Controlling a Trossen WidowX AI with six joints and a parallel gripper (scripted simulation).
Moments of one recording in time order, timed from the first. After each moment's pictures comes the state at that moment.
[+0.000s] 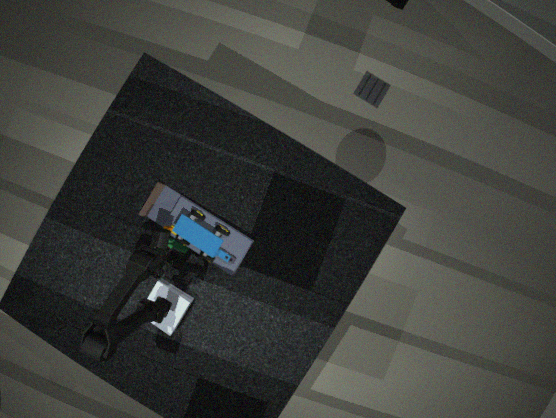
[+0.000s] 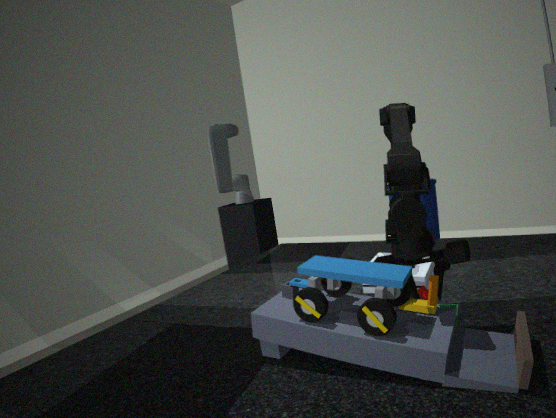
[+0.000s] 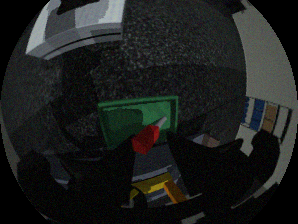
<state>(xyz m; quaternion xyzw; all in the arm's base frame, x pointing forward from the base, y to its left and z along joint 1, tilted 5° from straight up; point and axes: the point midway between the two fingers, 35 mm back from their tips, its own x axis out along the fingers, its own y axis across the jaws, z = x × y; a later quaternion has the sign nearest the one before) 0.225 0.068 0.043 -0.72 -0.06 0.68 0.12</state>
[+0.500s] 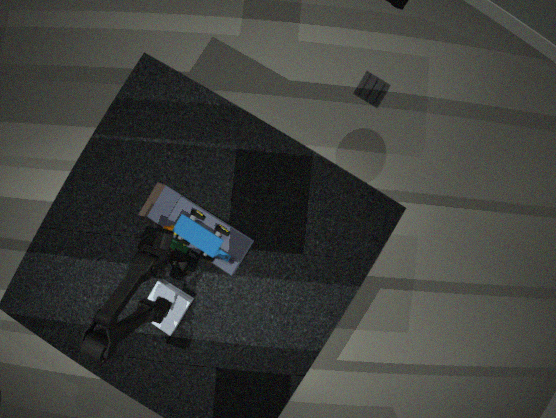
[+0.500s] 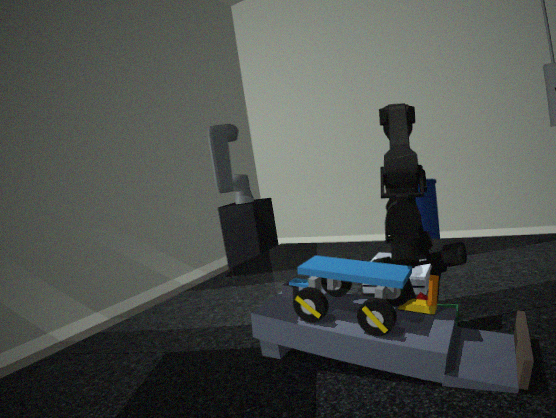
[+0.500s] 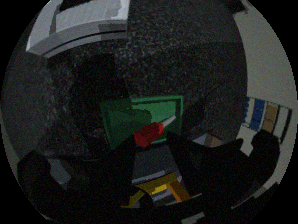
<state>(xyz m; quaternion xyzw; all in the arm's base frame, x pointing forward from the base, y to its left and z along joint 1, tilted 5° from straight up) 0.226 0.062 0.038 -0.72 -0.06 0.68 0.12</state>
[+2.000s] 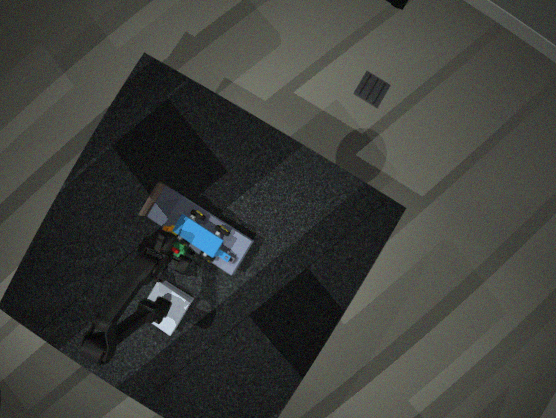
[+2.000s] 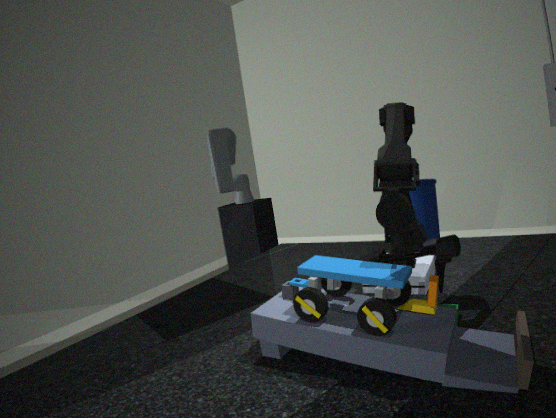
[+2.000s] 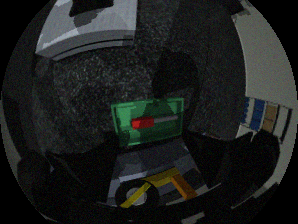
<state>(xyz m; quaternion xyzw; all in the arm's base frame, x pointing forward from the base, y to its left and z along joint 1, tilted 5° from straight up) 0.219 0.050 0.050 -0.72 -0.06 0.69 0.12</state>
